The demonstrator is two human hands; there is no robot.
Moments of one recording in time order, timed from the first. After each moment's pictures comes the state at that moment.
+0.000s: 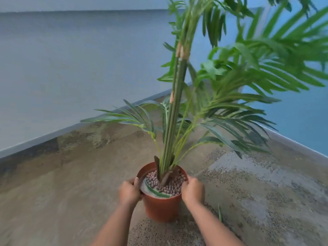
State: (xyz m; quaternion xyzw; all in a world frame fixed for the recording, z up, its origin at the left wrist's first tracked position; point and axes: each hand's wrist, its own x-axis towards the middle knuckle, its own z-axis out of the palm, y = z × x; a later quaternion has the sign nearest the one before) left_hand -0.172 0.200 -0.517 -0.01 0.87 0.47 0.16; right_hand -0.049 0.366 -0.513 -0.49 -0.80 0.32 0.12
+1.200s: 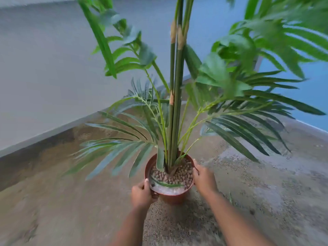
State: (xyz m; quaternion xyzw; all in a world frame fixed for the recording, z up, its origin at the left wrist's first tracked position) left_hand -0.119 0.177 -0.547 -0.07 0.81 0.57 0.16; right_hand -0.032 0.380 -0.540 -0.34 -0.85 0.37 0.13
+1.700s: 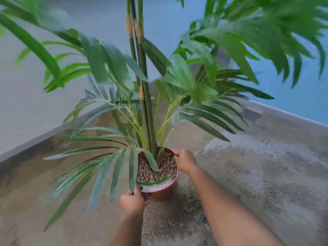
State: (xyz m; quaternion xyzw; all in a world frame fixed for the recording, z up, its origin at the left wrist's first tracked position) left_hand -0.090 0.190 -0.535 -0.18 0.73 0.63 0.17; right_hand -0.072 0.405 -0.525 -0.34 -0.84 0.42 0.05
